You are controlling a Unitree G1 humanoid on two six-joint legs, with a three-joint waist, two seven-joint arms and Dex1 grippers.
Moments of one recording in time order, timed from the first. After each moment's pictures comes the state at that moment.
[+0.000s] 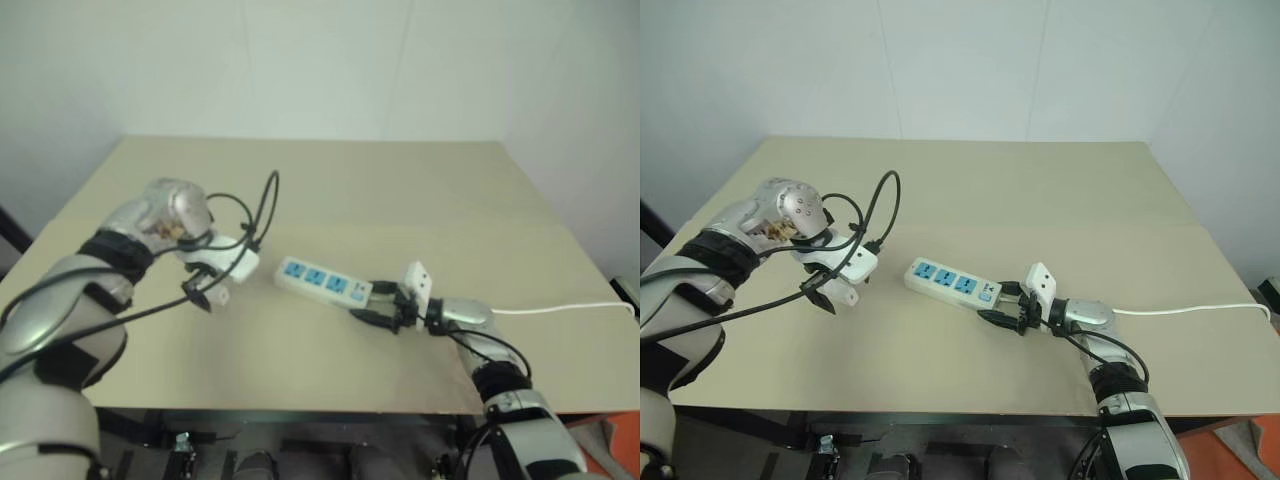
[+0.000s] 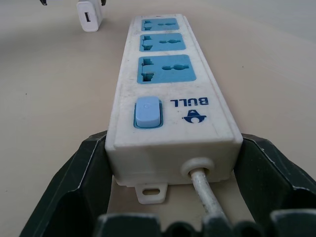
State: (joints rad) left arm -1.29 0.79 -0.92 0.82 0.18 -0.35 -1.61; right arm -0.59 -0.37 0.06 0.67 0.18 -0.16 1.13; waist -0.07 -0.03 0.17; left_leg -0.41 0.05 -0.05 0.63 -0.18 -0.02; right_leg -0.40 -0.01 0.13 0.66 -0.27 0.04
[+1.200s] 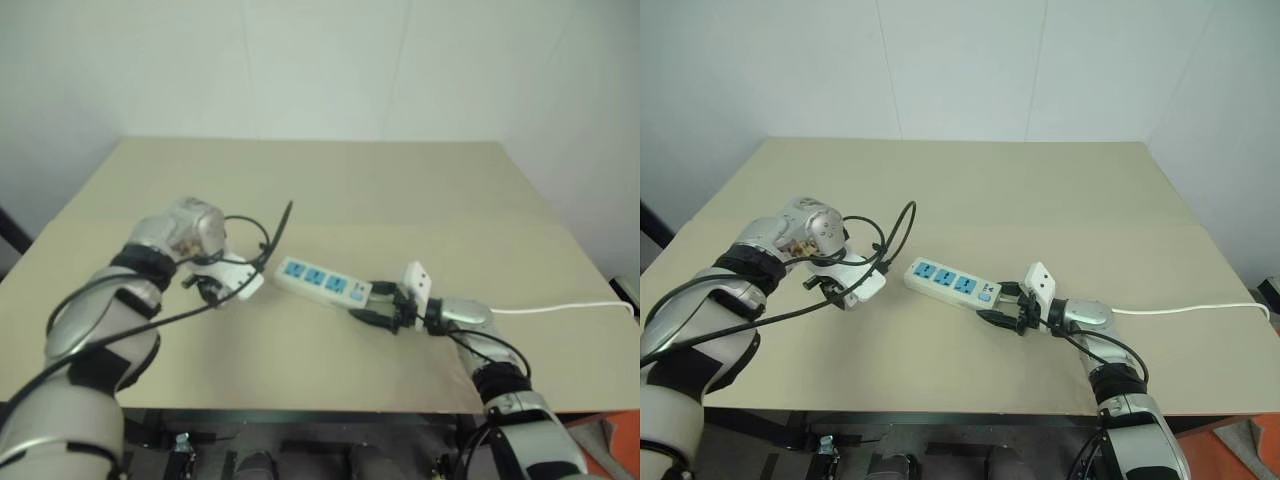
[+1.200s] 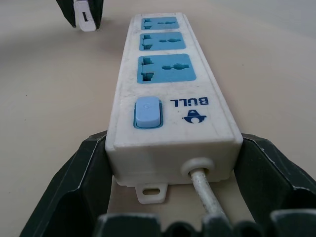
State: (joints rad) left arm -1.23 0.67 -0.76 0.95 0.52 -0.47 -1.54; right arm -0.58 -0.37 0.06 0.64 0.18 -0.13 1.12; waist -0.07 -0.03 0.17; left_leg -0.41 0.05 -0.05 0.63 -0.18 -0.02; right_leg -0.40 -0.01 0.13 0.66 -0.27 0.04
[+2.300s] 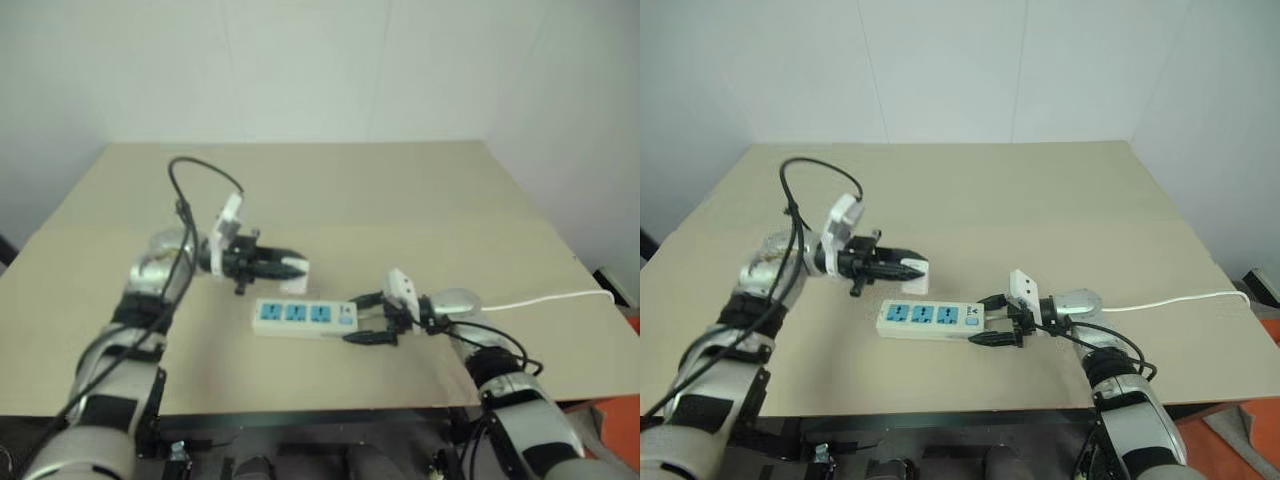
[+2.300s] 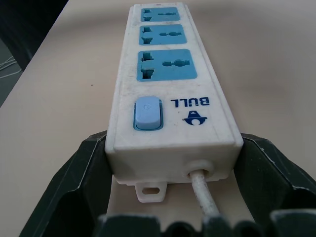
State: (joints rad) left arm -0.86 0.54 -0.17 0.59 -0.55 0.24 -1.61; right arm -0.70 -0.36 0.17 0.77 0.14 -0.19 1.40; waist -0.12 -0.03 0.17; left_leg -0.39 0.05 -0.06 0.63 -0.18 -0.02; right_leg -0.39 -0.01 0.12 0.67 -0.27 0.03
